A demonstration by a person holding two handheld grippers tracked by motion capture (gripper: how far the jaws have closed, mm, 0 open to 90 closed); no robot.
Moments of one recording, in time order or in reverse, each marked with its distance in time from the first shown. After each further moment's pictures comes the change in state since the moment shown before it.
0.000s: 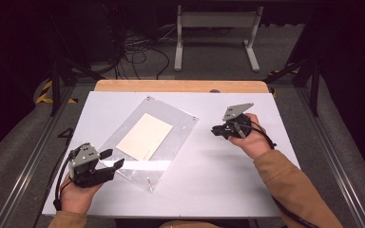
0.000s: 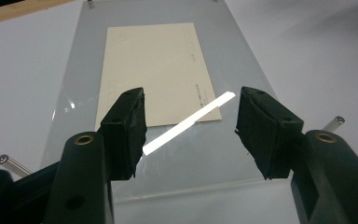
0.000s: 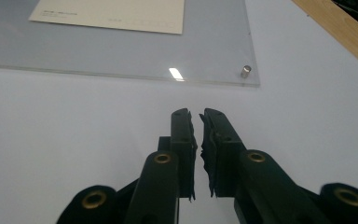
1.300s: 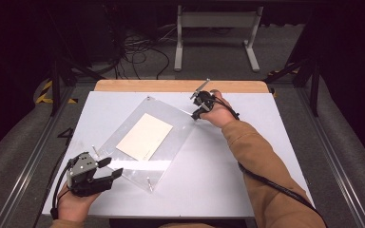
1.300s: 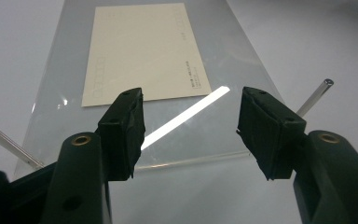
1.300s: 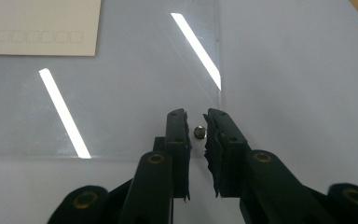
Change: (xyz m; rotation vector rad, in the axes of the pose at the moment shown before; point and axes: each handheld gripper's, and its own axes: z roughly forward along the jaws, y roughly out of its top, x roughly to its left) left arm -0.002 -0.021 -0.003 0.018 -0.028 -0.001; right arm -0.062 0.062 0.111 0.264 0.025 0.075
